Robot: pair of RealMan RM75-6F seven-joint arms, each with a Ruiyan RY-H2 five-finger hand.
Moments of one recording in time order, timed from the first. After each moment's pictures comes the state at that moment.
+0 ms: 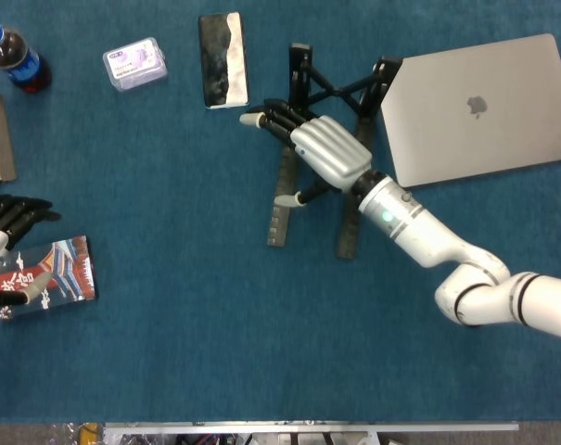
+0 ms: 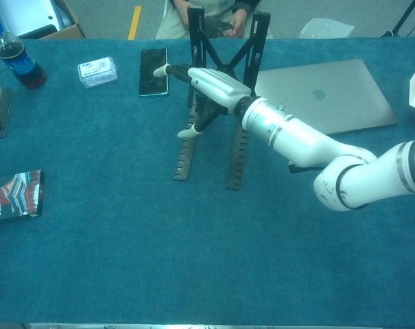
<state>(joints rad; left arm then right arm) -0.24 -1.06 0.13 -1.57 1.67 1.32 -0.29 0.96 -1.93 0.18 -0.96 -1.47 0.90 0.43</state>
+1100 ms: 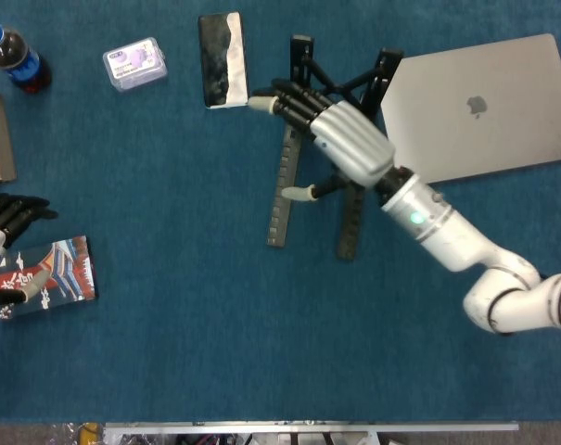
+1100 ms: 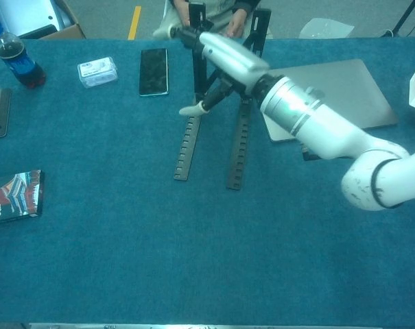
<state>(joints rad) -0.23 -1.07 0.12 -1.56 1.66 1.32 -0.29 0.89 -1.75 0.19 -1.21 -1.53 1.08 0.40</state>
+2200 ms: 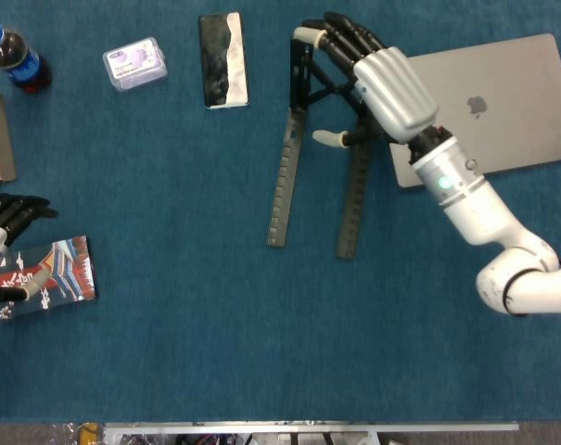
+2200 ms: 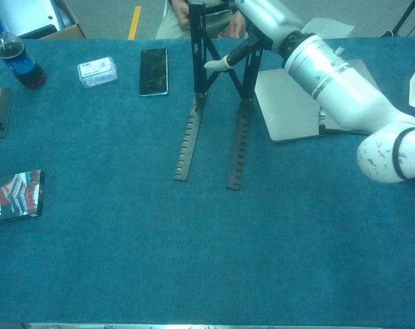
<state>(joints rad) -0.24 -1.08 0.11 -1.55 1.64 1.29 -0.30 0.88 -1.68 0.30 -1.27 -1.37 1.03 0.23</state>
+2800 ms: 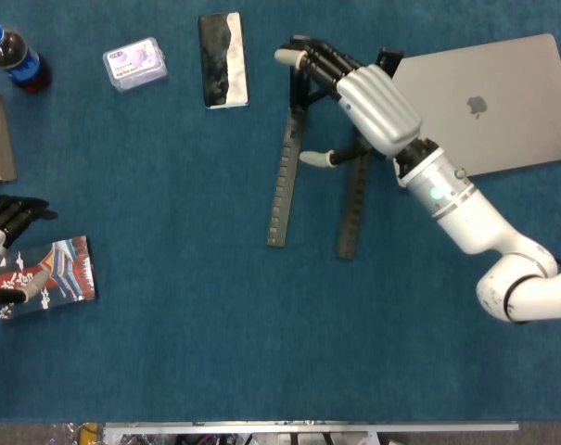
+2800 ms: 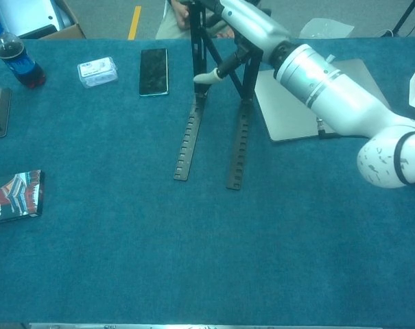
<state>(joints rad) -0.23 -1.08 0.12 -1.55 1.65 1.30 -0.30 0.89 -1.65 0.26 -1.33 -1.40 1.01 0.29</state>
